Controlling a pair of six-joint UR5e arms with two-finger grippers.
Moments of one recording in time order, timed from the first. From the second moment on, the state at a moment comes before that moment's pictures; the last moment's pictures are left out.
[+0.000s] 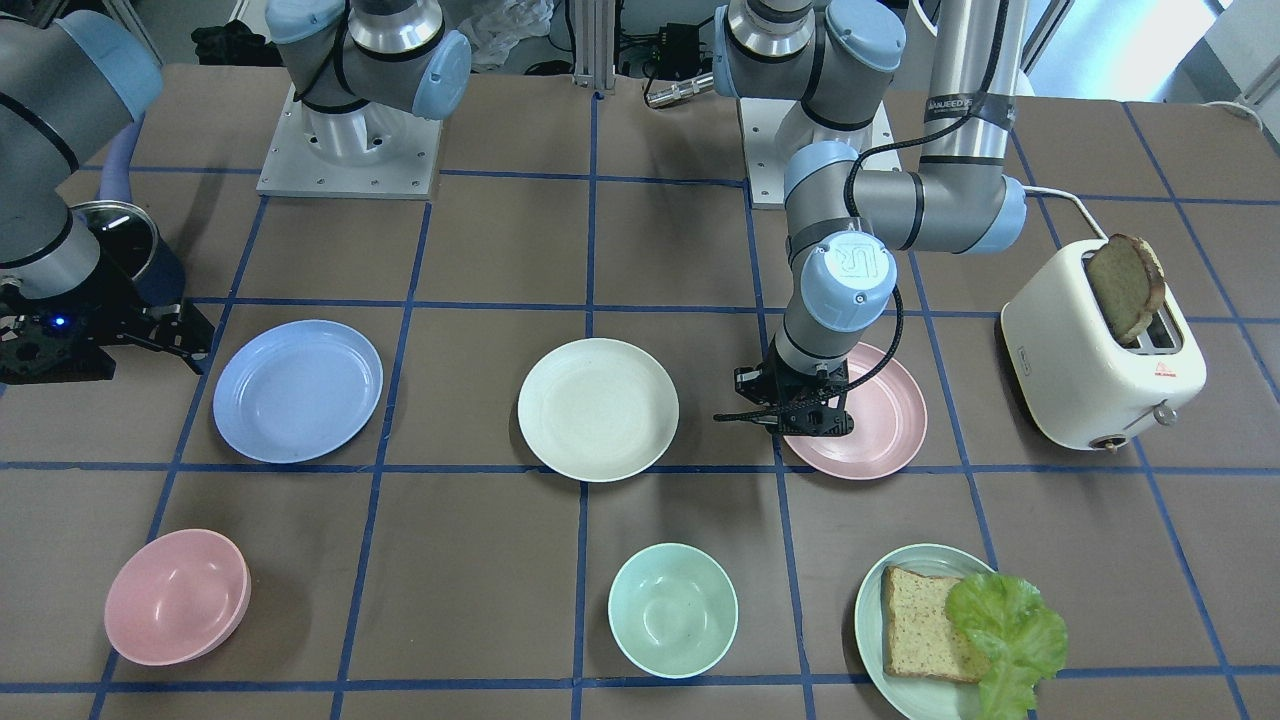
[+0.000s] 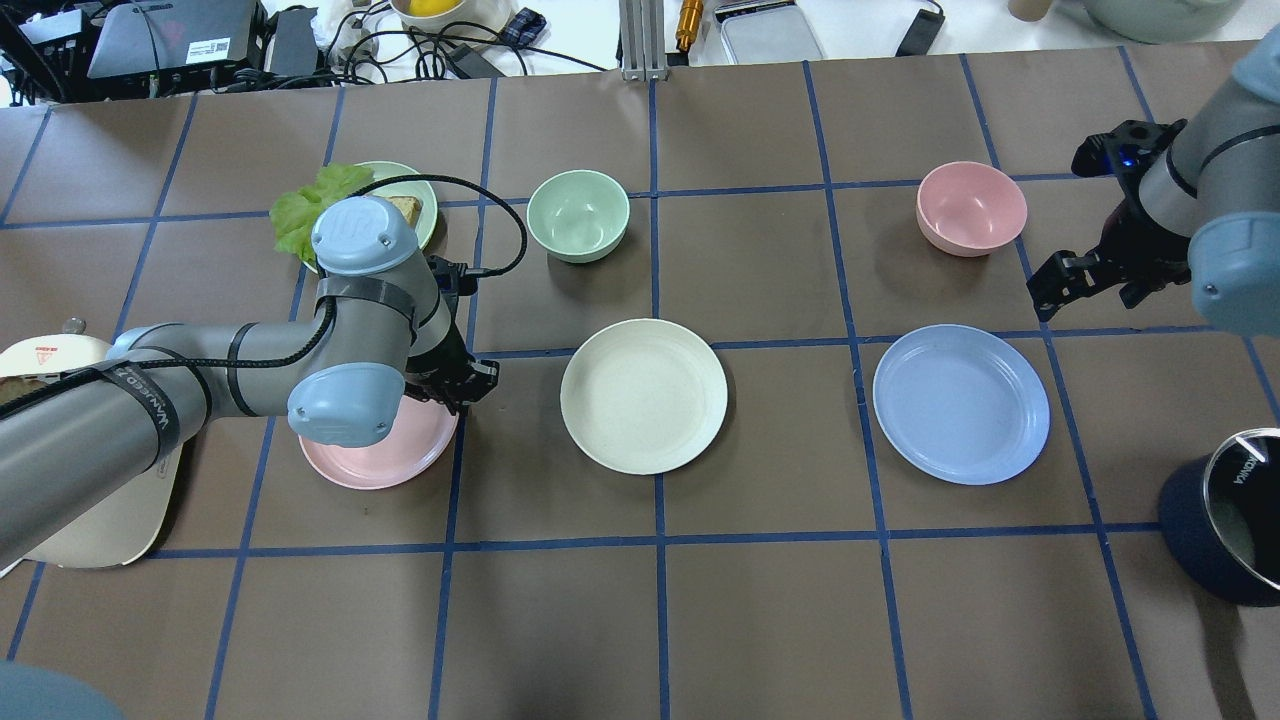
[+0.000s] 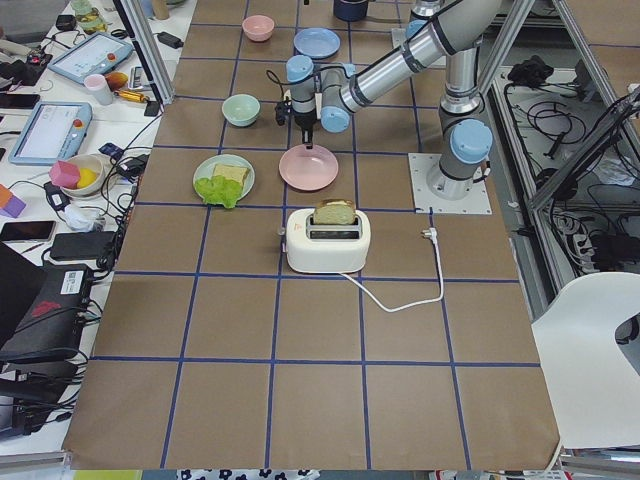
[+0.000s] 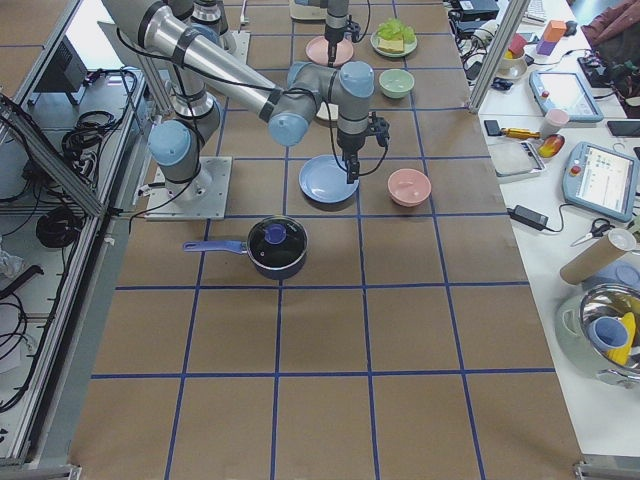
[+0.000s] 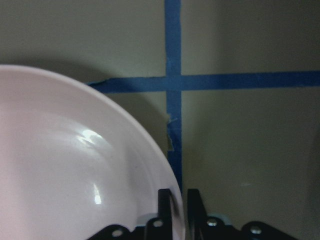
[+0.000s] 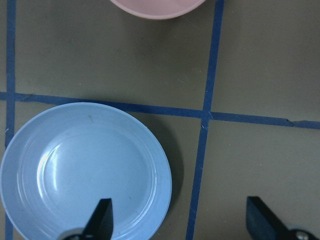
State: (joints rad) left arm -1.60 -1.87 -2.05 -0.88 1.60 0.00; right arm 1.18 -1.48 1.96 -2.08 -1.60 -0.49
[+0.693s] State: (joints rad) left arm -1.70 -1.86 -1.94 -0.95 1.62 -0.04; right arm 1.17 -1.42 2.05 -2.21 -1.60 -0.51
